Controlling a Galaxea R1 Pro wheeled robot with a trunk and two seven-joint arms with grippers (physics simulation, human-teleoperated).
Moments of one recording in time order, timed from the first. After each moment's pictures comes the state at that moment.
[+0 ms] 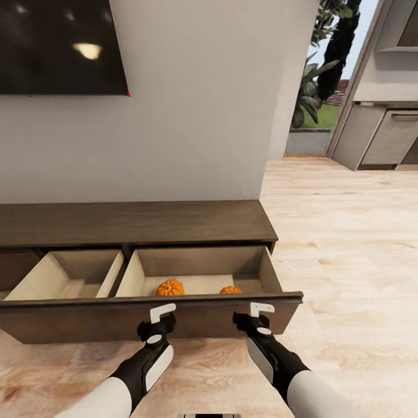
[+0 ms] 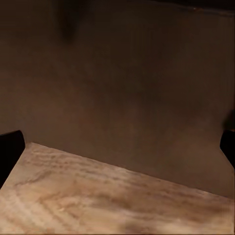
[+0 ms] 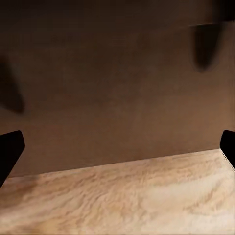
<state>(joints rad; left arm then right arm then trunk) -0.62 -0.11 -0.44 -0.49 0.50 -0.07 0.56 -0.64 0.10 0.39 -0.50 -0.42 0.06 -0.31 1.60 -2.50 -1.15</state>
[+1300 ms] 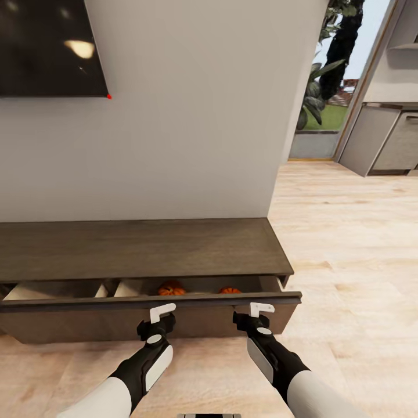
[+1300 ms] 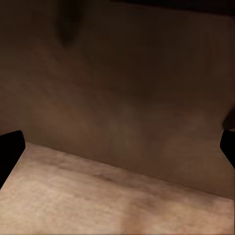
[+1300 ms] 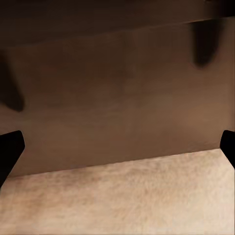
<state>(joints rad) -0.62 -0.10 -0.44 -0.49 0.50 -0.07 0.56 -0.64 0.10 0.39 -0.50 -0.42 0.06 -0.31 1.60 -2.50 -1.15</state>
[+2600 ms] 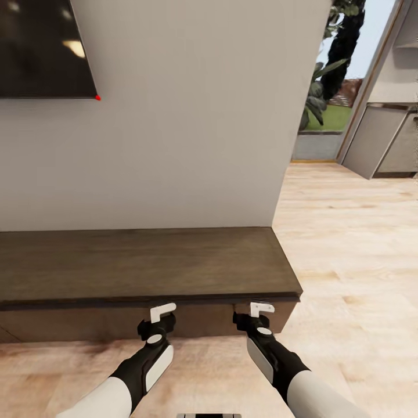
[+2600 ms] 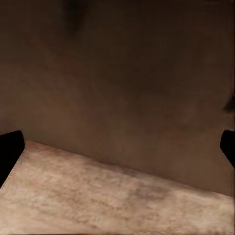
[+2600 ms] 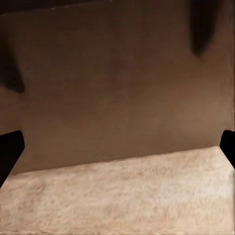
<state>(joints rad) -0.62 -0.11 -0.44 -0.49 0.49 -0.07 0.56 -0.64 0.10 0.39 -0.50 -0.42 0.06 -0.31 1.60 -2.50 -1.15</state>
